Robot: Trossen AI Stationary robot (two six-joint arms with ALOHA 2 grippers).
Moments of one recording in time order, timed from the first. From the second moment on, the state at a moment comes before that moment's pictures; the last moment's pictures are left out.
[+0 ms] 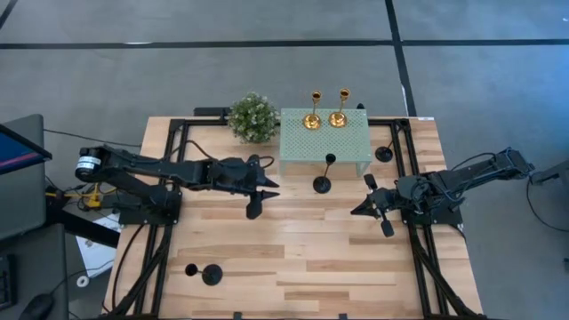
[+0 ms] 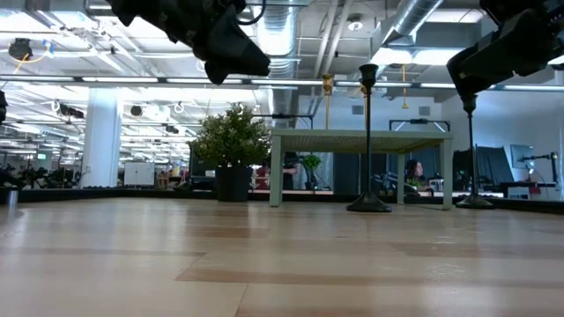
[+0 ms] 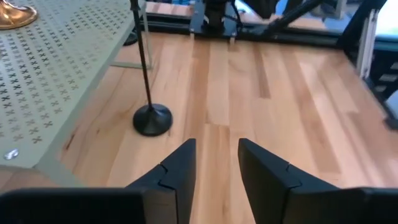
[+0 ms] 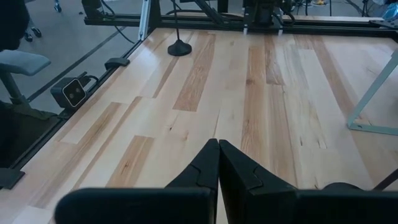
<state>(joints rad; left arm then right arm) -0.03 1.15 0.82 0.03 -0.05 -0.03 0.29 0.56 0.32 -0.14 0.05 0.05</state>
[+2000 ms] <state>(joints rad) -0.06 0.78 0.54 0.18 -0.12 0.12 0.29 0.56 0.32 -0.07 0.06 0.20</state>
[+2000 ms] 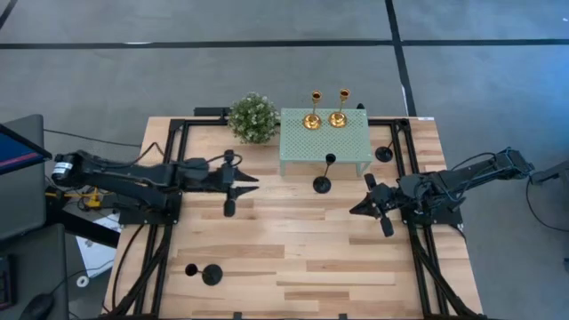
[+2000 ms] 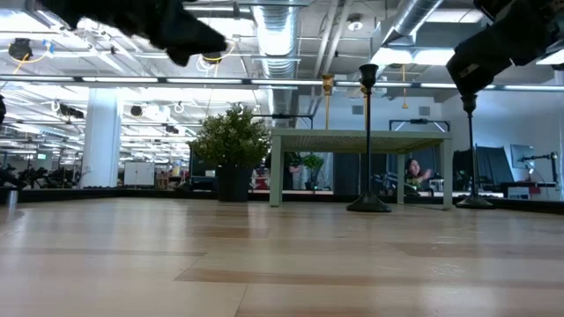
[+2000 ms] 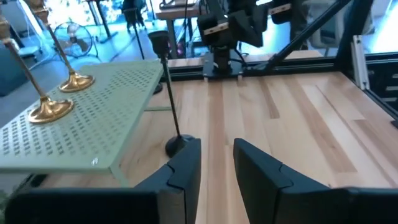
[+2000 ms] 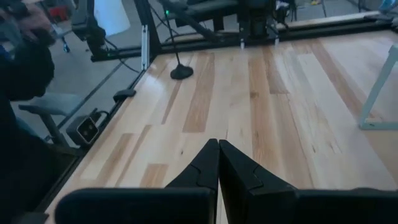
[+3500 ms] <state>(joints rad) -0.07 0.76 0.38 0.32 -0.12 0.10 0.34 0.60 0.32 -0.09 0.13 0.12</state>
